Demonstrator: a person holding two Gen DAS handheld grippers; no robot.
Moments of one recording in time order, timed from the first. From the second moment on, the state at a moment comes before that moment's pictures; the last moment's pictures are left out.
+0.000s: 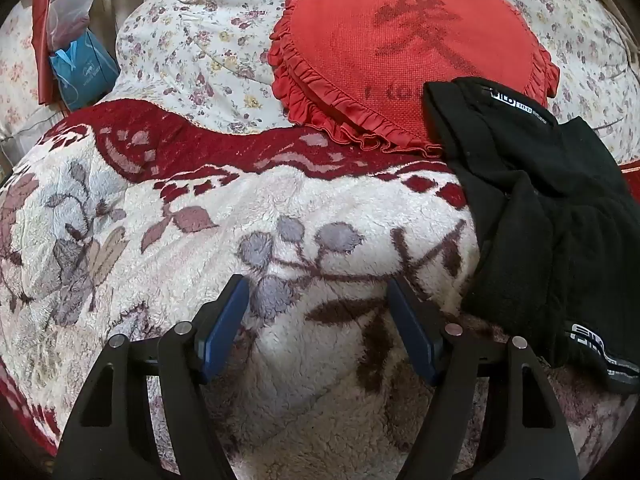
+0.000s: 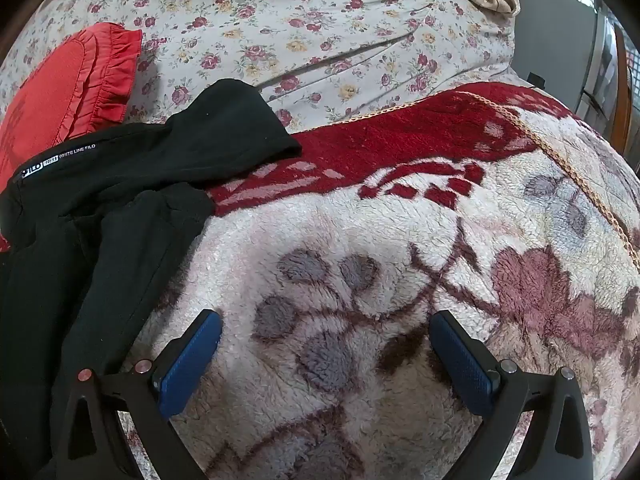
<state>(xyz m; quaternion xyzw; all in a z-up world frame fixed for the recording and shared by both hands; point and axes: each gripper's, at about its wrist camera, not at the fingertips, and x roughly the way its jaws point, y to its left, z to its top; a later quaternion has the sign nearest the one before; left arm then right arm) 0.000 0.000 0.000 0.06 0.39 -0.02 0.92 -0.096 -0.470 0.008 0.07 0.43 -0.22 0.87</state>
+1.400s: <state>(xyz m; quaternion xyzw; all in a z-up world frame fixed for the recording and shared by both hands) -0.073 -0.088 0.084 0.06 0.36 -0.10 0.92 -0.146 -0.419 0.067 0.15 0.38 -0.11 0.91</state>
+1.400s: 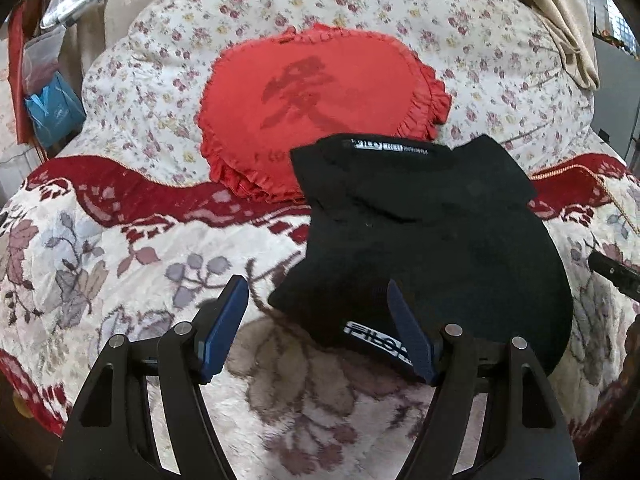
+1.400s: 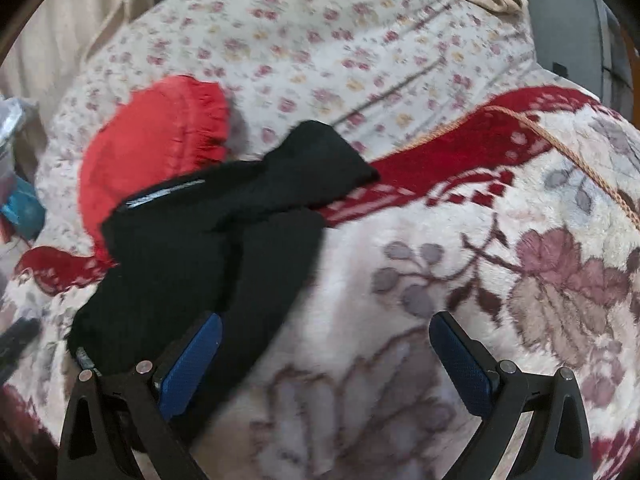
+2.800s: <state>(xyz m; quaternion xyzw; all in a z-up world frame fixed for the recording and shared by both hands) -0.053 -0.070 0.049 -0.01 0.43 -0.12 0.89 -0.129 -0.367 0.060 0.11 0.40 -0.05 0.91</state>
